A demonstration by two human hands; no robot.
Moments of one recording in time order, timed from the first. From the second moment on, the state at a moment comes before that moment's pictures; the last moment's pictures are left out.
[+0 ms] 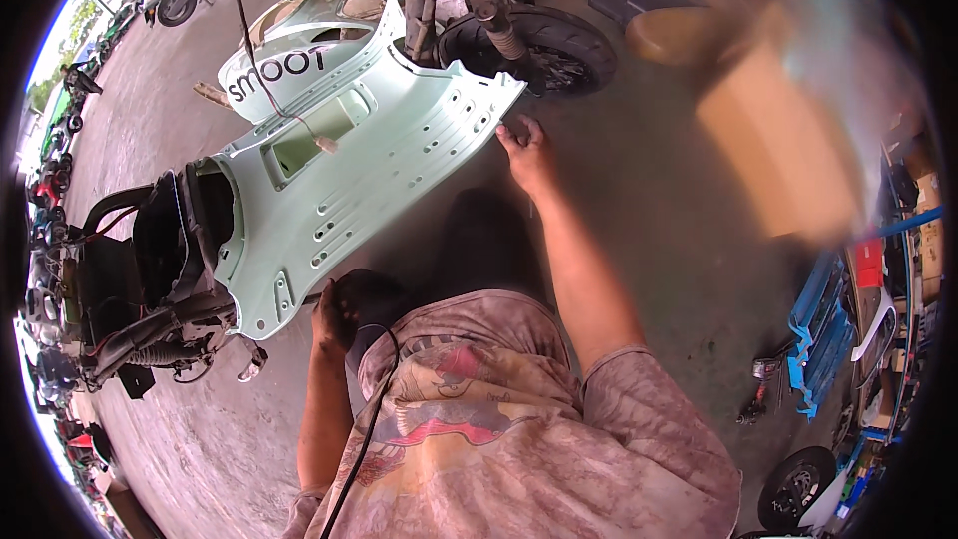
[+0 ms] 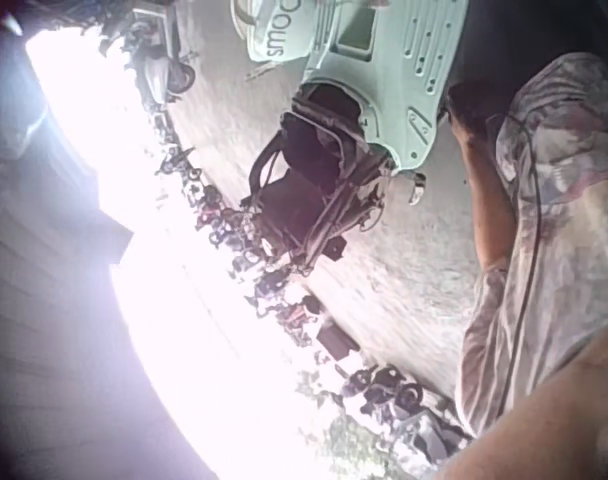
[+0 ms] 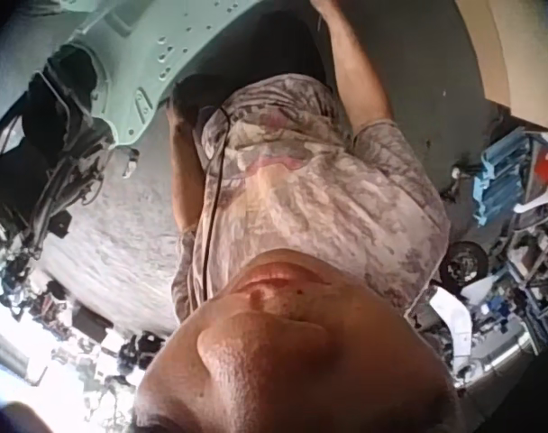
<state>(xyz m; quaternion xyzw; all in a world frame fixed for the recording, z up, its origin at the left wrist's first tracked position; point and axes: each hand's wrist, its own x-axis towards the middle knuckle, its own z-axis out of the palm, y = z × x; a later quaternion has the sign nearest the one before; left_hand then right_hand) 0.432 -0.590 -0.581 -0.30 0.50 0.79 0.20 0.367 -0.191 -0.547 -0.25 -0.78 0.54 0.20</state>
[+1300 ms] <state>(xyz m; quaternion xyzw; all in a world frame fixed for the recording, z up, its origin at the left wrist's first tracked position) 0.417 -0.551 -0.560 -0.34 0.49 0.80 0.09 0.346 -0.193 -0.529 -0.25 -0.83 0.49 0.05</state>
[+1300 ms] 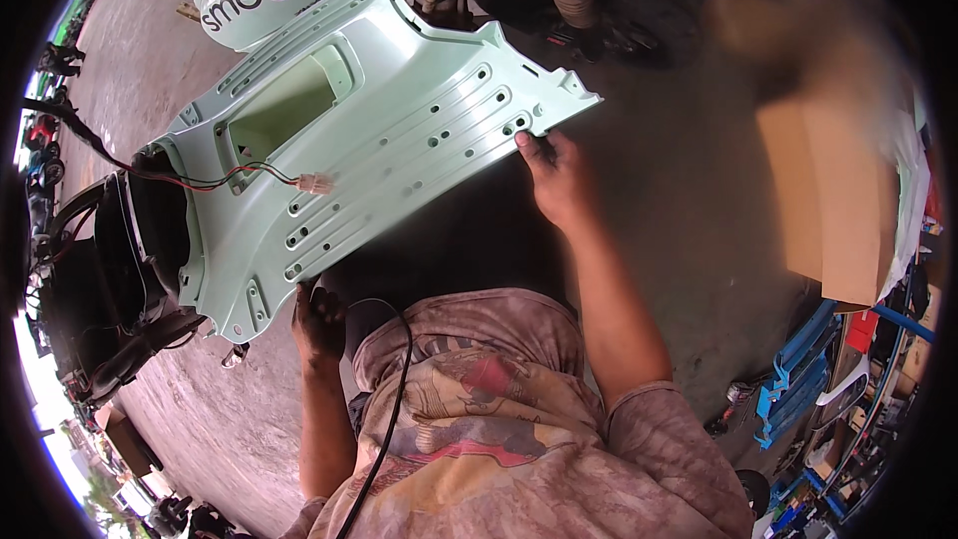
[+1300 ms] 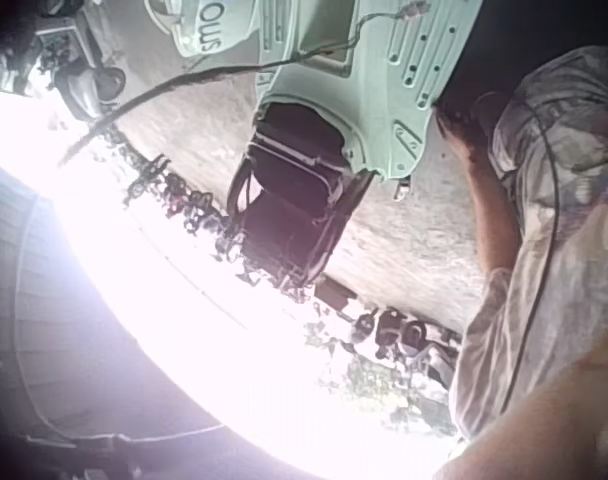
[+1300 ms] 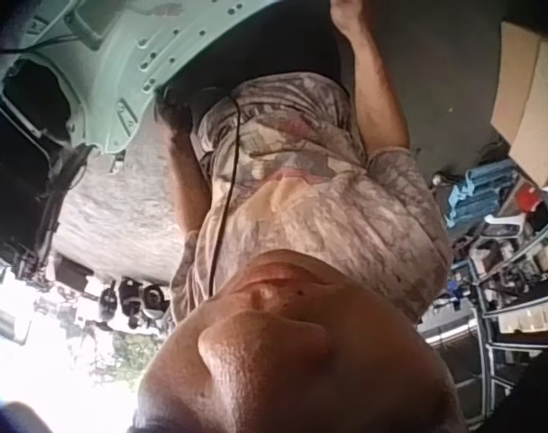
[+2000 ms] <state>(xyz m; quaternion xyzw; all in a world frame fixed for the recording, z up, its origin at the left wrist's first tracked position) 0.412 -0.546 -0.559 -0.35 0.47 0.81 0.09 0.341 -0.190 -0.527 -0.33 -0.84 0.43 -0.06</state>
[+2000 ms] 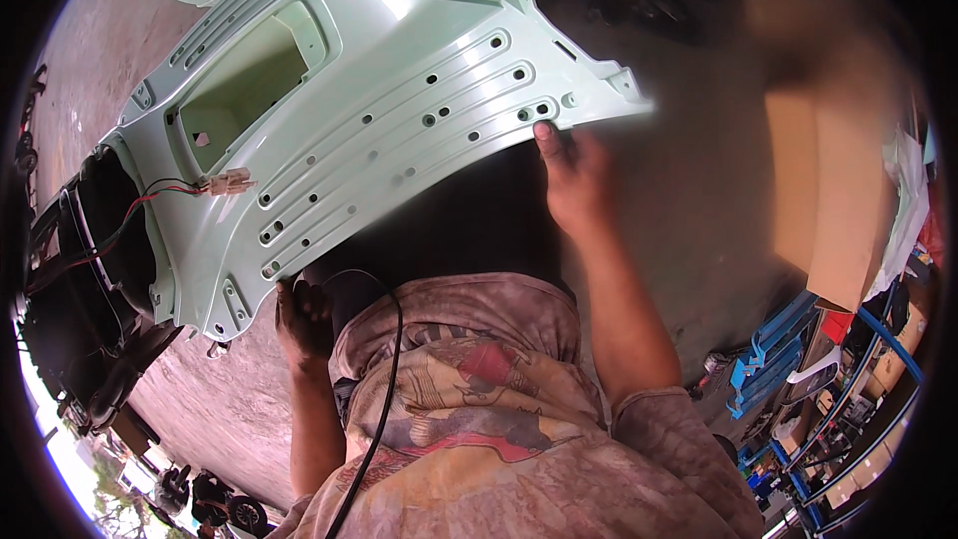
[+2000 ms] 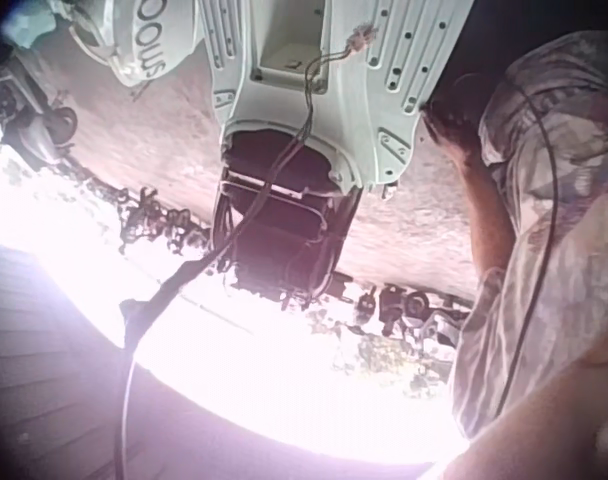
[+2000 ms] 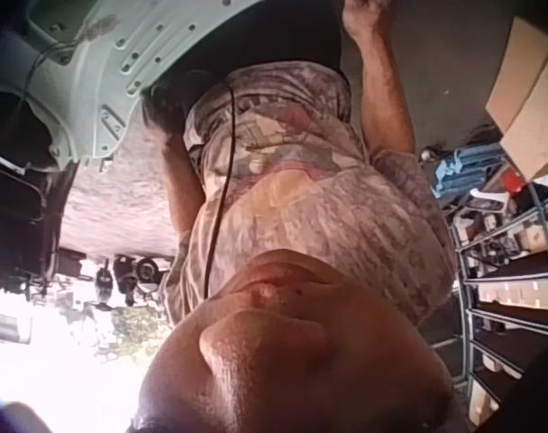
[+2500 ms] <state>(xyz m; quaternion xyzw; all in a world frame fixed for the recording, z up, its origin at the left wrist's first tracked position) 0.428 -0.565 -0.565 -0.18 0.73 0.65 0.04 0.338 -0.160 -0.580 -0.24 -0.89 0.39 0.05</state>
